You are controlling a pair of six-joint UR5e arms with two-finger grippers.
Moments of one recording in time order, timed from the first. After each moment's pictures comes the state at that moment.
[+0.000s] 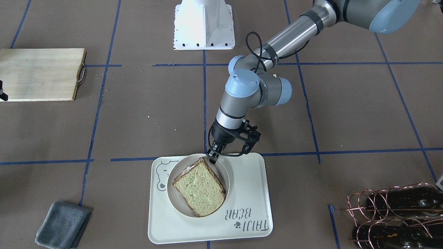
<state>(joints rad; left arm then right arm) -0.62 -2.48 -1.07 -2.26 -1.72 -2.18 1.26 -1.70 1.80 -1.18 2.38 0.24</state>
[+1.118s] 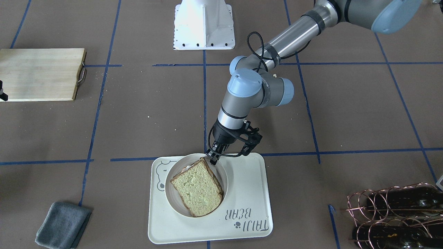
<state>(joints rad) -0.63 -2.48 -1.09 -2.27 -1.72 -2.09 1.26 -1.70 1.80 -1.18 2.38 0.24</state>
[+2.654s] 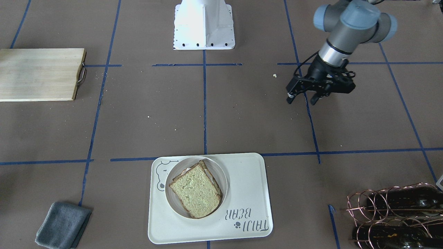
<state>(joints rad) -0.81 -1.63 -1.93 -2.13 -1.98 -1.08 1.38 -1.70 1.84 -1.33 2.39 0.23</state>
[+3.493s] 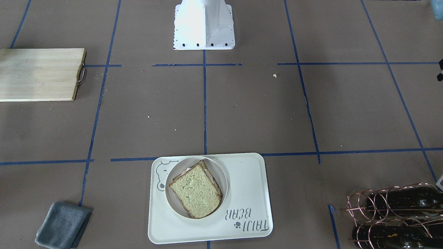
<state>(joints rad) -1.48 -1.45 -1.89 -1.58 -2.29 0.07 1.51 -1.69 1.84 -1.63 2.38 -0.07</state>
